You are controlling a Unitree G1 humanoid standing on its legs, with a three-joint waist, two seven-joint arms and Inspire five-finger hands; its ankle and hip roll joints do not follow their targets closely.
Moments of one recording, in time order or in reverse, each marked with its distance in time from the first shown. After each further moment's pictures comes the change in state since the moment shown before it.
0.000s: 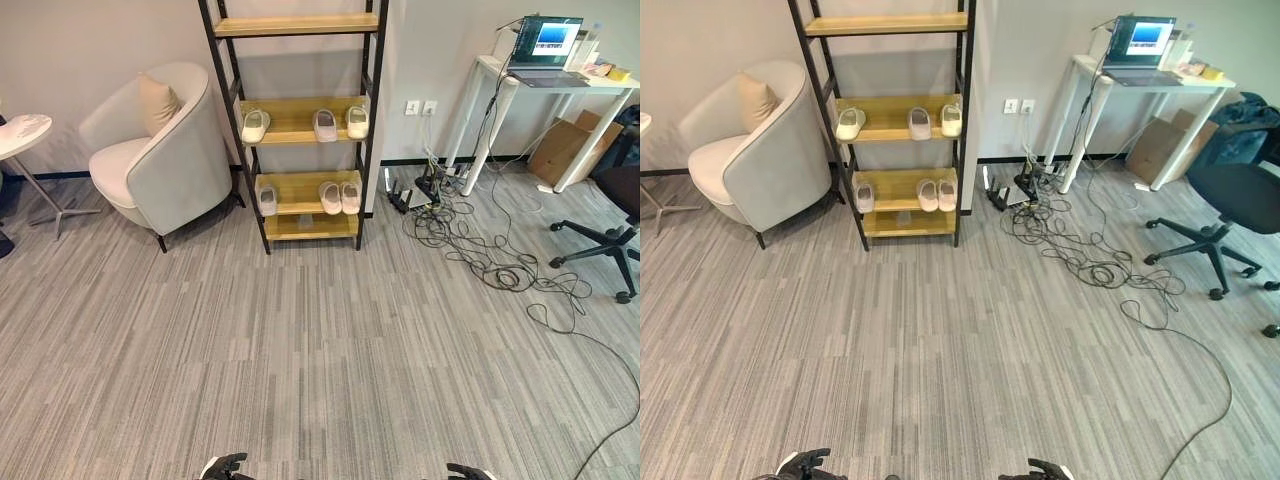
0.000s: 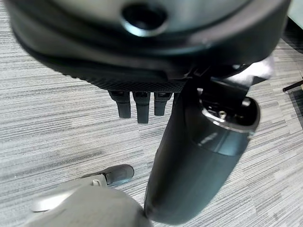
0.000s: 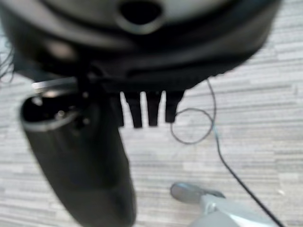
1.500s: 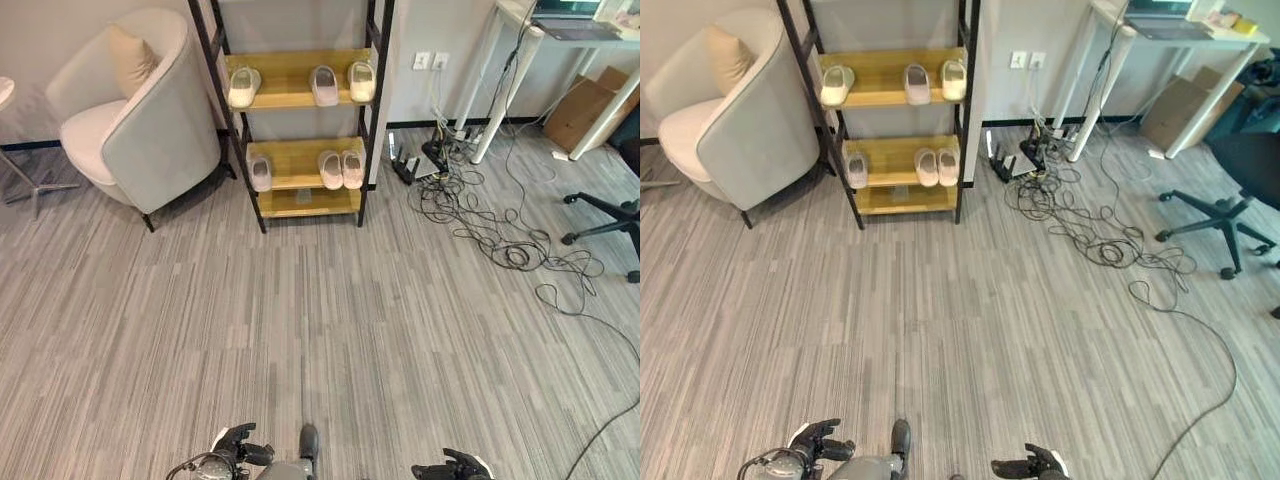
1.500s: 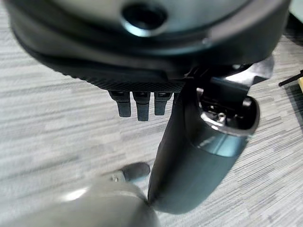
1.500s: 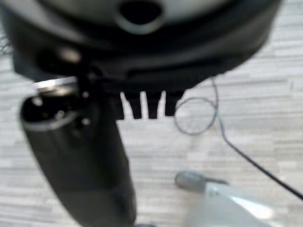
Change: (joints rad) left arm -0.099 -0.026 -0.001 0.035 -0.019 -0.007 0.017; right arm -0.073 0.029 0.019 0.013 0.001 0.003 -0.020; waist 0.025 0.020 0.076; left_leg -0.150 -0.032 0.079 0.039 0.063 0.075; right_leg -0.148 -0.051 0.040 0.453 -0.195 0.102
